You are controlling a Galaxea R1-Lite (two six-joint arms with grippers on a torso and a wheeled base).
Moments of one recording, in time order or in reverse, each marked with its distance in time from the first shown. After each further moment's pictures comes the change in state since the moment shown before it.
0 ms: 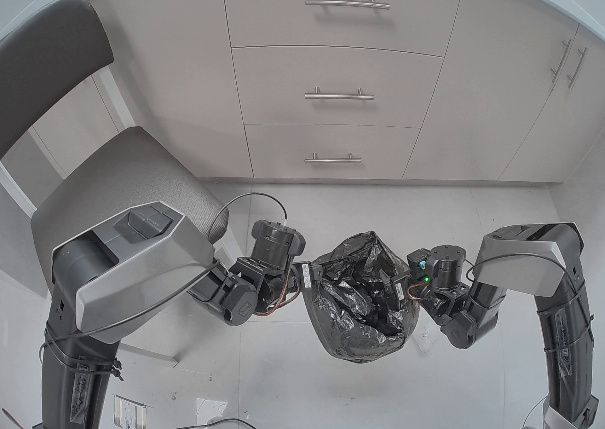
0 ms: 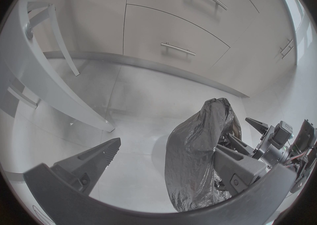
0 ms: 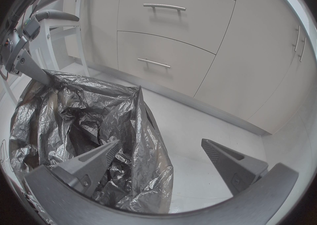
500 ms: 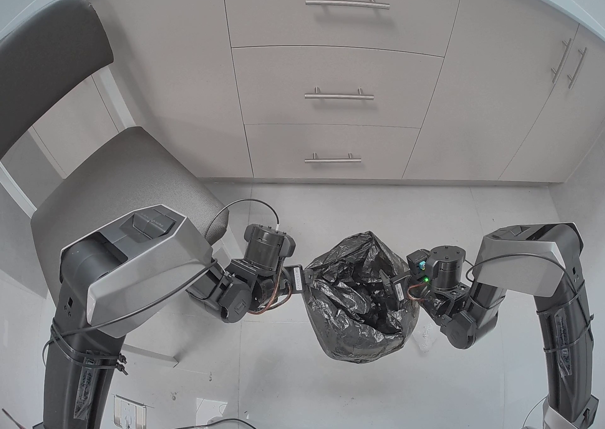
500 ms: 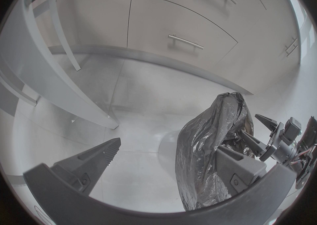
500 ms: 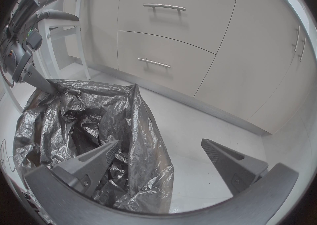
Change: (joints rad) left arm 0.044 0.047 -0.019 0.008 -0.041 0.016; right arm 0.000 0.002 0.000 0.000 0.000 0.000
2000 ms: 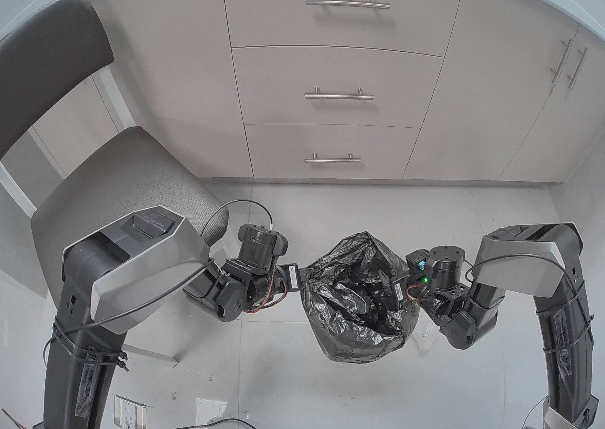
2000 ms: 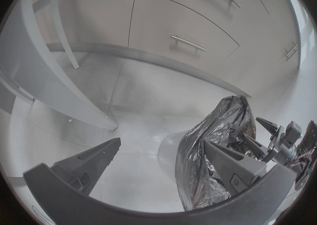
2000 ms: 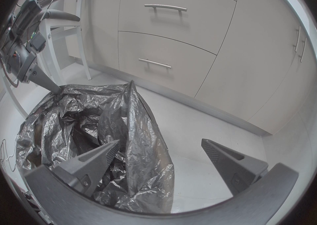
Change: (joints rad) left arm 0.027 0.021 -0.004 -0.036 -0.039 0.000; right arm 0.004 0.000 -0.001 -0.003 0.000 0.000
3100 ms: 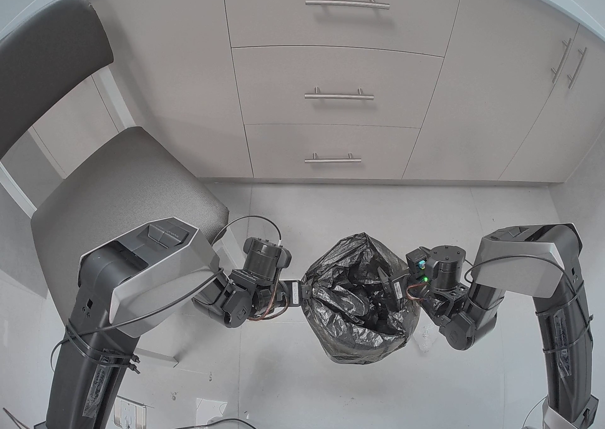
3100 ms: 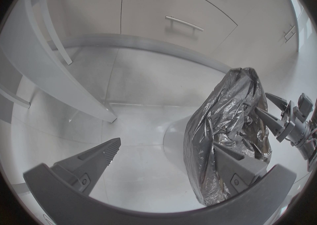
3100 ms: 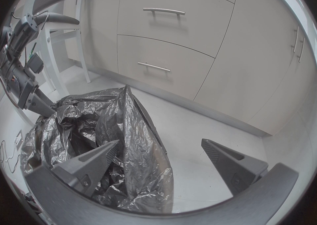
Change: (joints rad) left arm 0.000 0.075 -0.033 0.040 -0.043 0.077; right arm 0.003 0.003 0.002 -0.034 0.003 0.001
